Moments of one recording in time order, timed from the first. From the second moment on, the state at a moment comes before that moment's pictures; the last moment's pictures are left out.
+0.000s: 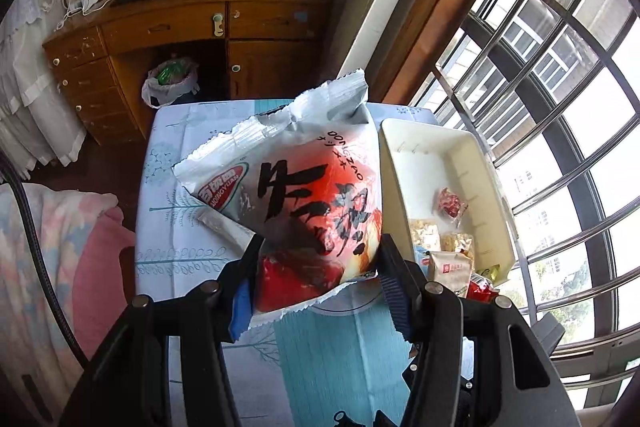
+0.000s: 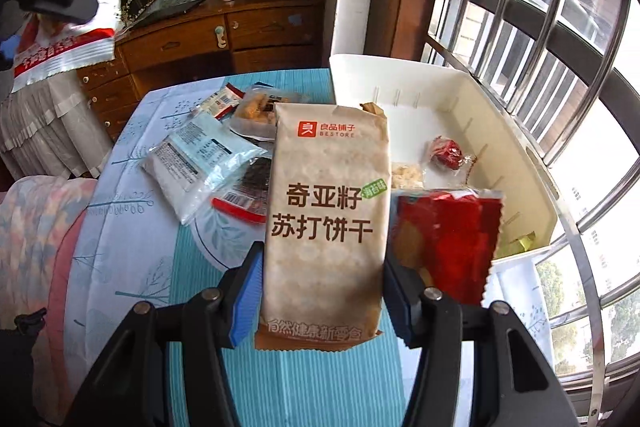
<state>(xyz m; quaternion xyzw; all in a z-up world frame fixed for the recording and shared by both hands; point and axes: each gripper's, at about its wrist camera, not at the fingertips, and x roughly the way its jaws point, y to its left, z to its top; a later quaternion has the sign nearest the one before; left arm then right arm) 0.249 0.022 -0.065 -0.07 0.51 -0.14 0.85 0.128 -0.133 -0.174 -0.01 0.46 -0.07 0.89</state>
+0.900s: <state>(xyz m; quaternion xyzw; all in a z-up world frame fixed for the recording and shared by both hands) 0.254 -0.187 -0.106 -0.07 0.52 -0.13 0.84 0.169 -0.332 -0.179 -0.04 0.49 -0.02 0.87</state>
